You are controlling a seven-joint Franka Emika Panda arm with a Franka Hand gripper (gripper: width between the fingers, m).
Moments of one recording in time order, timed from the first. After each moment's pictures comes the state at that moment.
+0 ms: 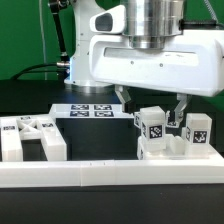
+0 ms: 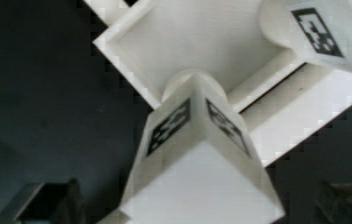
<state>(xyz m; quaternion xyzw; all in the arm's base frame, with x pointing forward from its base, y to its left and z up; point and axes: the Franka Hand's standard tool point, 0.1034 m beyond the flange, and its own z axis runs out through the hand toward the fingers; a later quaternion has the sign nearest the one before) 0.632 0.049 0.090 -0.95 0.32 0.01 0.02</state>
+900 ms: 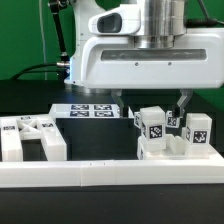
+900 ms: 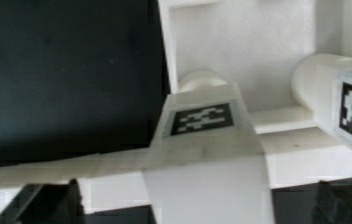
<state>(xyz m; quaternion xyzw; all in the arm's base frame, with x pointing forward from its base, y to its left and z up) 0.632 0.049 0.091 -1.00 0.06 0.01 0.02</state>
